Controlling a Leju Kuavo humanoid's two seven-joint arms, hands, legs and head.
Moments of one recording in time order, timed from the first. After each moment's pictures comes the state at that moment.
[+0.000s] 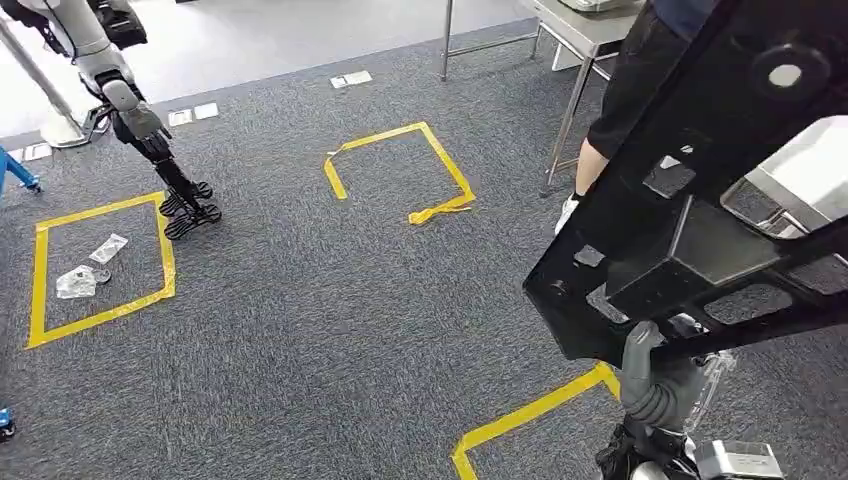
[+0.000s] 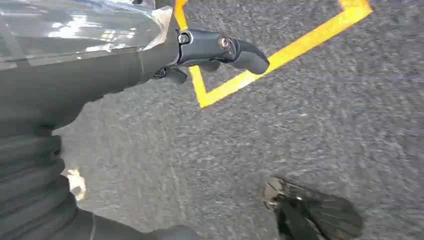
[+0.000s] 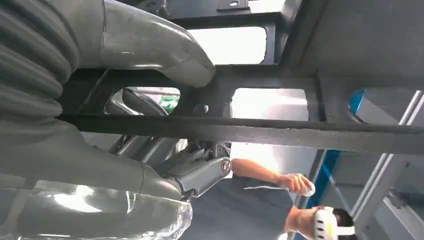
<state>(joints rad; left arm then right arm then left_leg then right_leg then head) -0.09 -0.12 1.19 -0.20 -1.12 0.24 -0.11 0.13 0.07 0.05 -1.81 0.06 -0.28 -0.66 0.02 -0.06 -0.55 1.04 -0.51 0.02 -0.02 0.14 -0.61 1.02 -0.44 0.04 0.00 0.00</state>
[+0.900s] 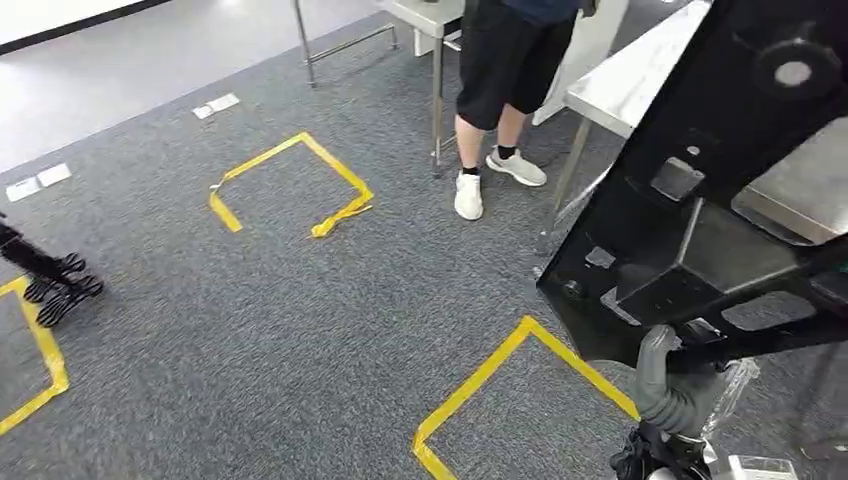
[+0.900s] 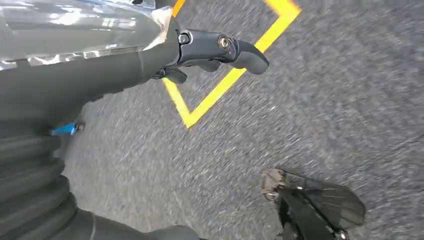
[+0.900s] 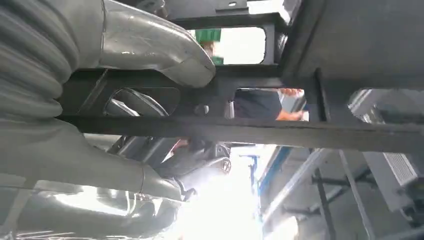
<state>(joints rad) -0.09 -0.15 1.19 -0.20 -1.08 0.25 -0.08 0.15 0.03 0.04 -1.87 0.08 -0.30 -0.66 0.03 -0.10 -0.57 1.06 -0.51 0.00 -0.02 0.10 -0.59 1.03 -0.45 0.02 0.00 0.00</state>
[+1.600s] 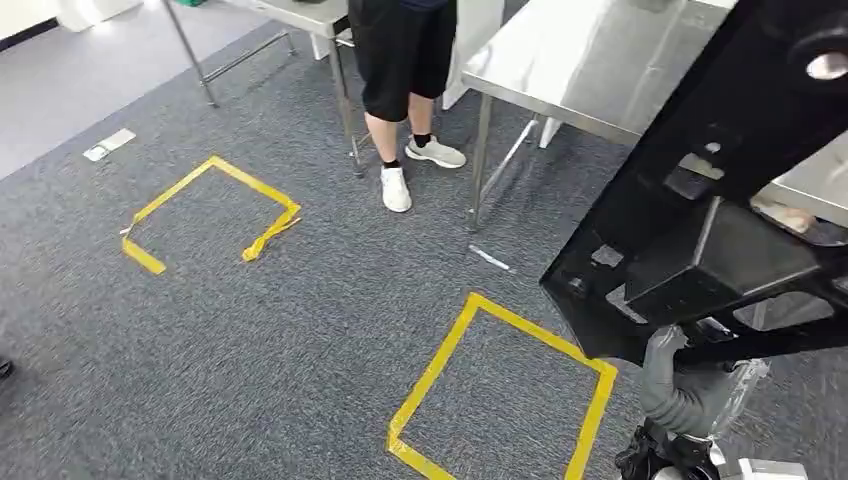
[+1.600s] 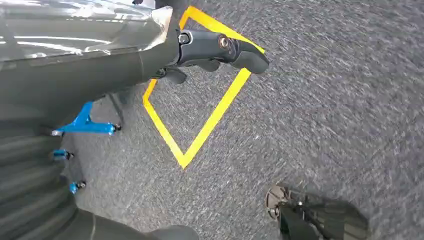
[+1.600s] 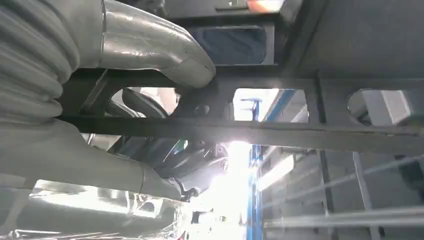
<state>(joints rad) -0.10 -0.15 1.19 -0.20 -1.08 0.28 -0.06 0.14 0.02 0.04 -1.88 0.06 -0.30 -0.65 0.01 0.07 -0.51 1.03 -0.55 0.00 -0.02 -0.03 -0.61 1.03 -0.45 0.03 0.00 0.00</state>
